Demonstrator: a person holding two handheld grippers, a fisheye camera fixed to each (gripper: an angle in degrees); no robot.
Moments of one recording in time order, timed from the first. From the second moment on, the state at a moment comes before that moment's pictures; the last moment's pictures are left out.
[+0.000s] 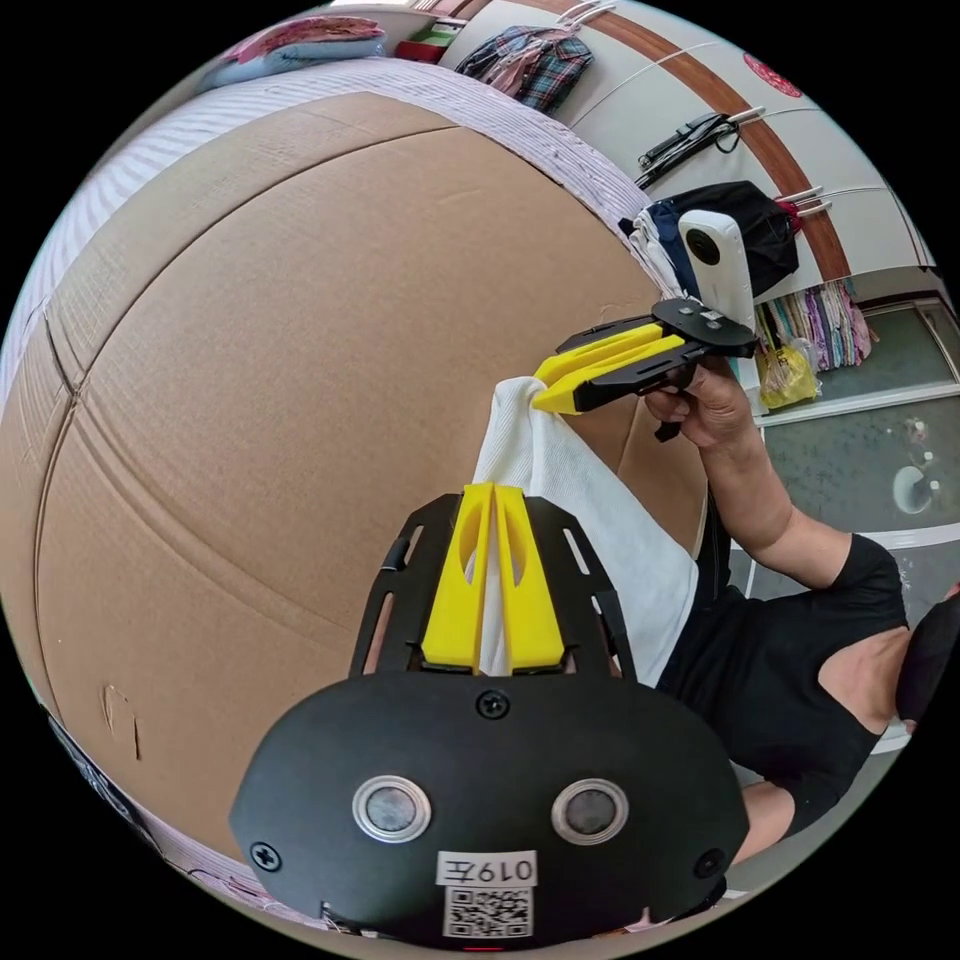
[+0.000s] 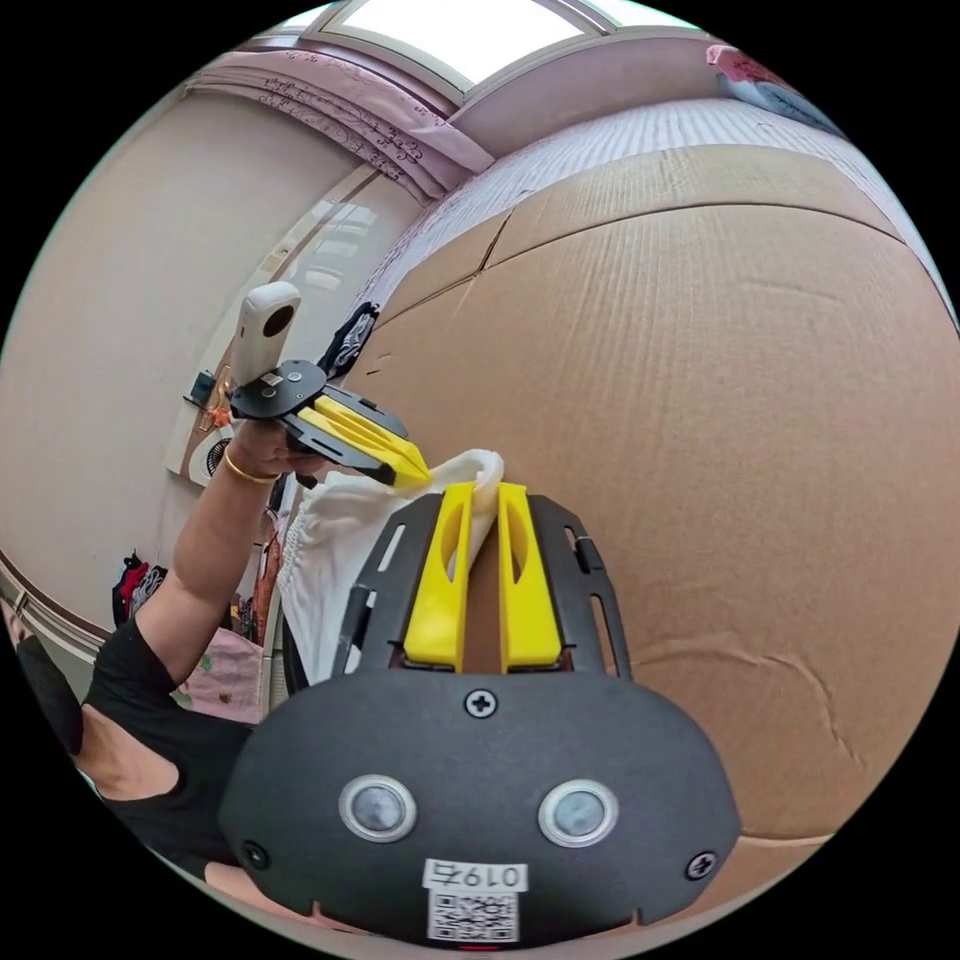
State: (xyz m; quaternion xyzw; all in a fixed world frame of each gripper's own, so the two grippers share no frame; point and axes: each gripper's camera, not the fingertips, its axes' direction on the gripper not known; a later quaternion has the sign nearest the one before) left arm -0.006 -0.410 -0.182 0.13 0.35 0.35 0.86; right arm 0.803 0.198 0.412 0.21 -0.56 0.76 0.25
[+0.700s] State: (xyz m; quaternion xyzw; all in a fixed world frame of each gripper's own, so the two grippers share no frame) left arm -0.057 -0.110 -0.232 0.22 0.33 0.31 0.87; right arm 0.466 0.106 0.442 0.32 -0.44 0.77 0.34
